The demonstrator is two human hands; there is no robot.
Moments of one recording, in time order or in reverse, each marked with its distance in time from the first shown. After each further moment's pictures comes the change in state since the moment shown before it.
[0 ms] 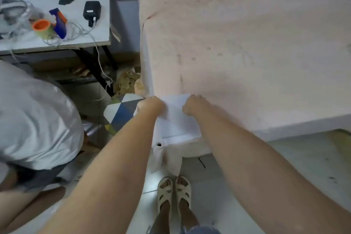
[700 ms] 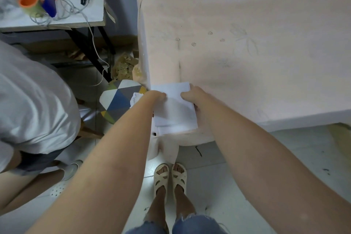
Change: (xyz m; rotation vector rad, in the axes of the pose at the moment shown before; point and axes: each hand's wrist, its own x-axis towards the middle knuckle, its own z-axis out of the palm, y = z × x) left_hand -0.008 0.014 0.004 -0.603 -0.256 -0.177; right_hand 0.024 0.019 0.010 0.585 -0.117 0.013
